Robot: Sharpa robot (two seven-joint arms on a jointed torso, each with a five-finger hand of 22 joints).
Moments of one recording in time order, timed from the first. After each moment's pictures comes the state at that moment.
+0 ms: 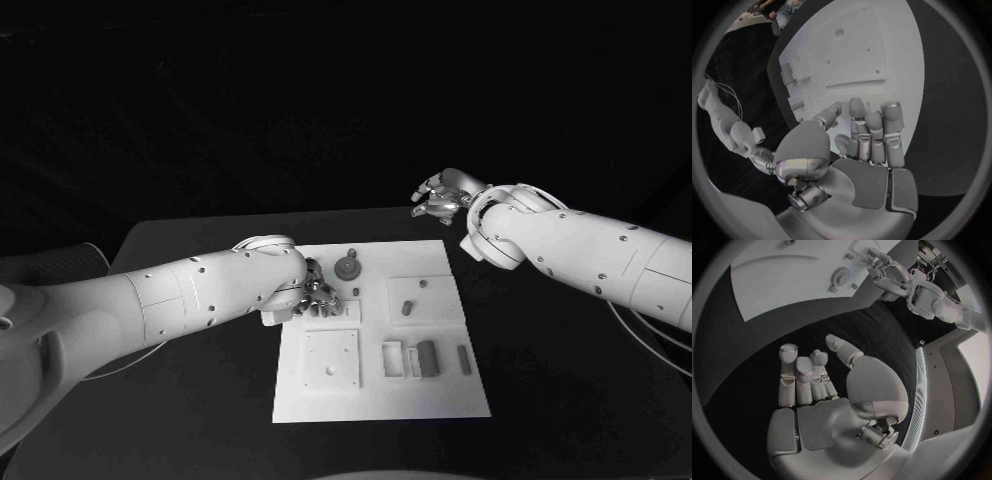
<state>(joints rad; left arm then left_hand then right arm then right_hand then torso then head) 1.27 -0.42 -0.24 1.12 -0.94 0.14 -0.58 0.92 -0.06 0.52 -0.15 0.17 0.93 0.05 0.74 0.50 1.18 -0.07 0.98 0.42 1.08 -0.16 1.45 0.40 0.02 1.25 -0.26 0.79 1.31 1.28 -0.62 -0.04 1.13 -1.10 -0.33 -0.18 1.07 -0.05 0.49 -0.29 0.33 0.77 0.17 0.24 0.51 1.03 0.07 1.19 0.89 1.14 -0.04 1.45 0.93 0.20 1.09 -0.01 0.96 1.31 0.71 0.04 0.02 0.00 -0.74</state>
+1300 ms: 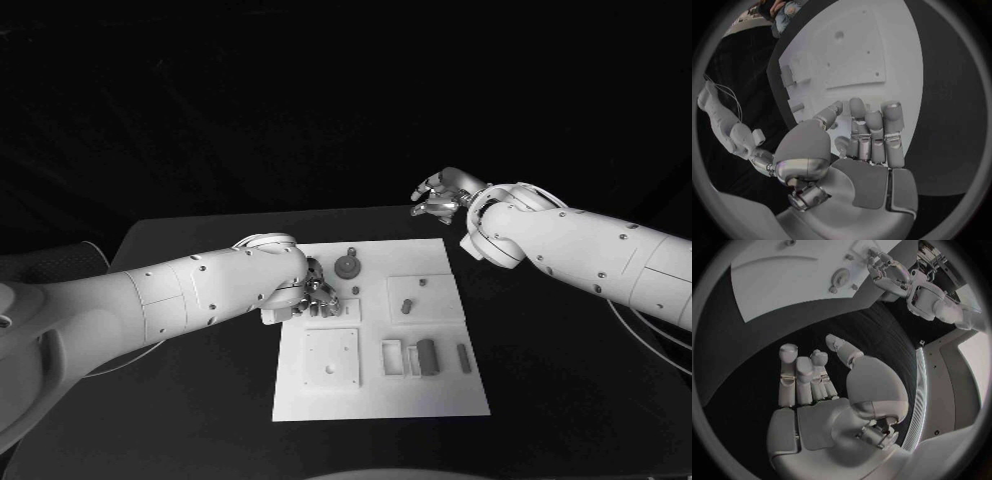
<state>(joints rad) 1.28 -0.42 -0.24 1.12 -0.95 0.15 -0.59 0.94 -0.06 0.51 -0.16 0.19 0.95 0.04 0.65 0.55 1.19 -0.06 0.98 0.42 1.08 -0.16 1.45 0.40 0.02 1.25 -0.25 0.79 1.31 1.28 -0.62 -0.04 1.13 -1.10 -0.33 -0.18 1.07 -0.05 0.49 -0.29 0.33 0.77 0.16 0.24 0.51 1.03 0.07 1.19 0.89 1.14 -0.04 1.45 0.93 0.20 1.09 -0.01 0.96 1.31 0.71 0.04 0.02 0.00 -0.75</state>
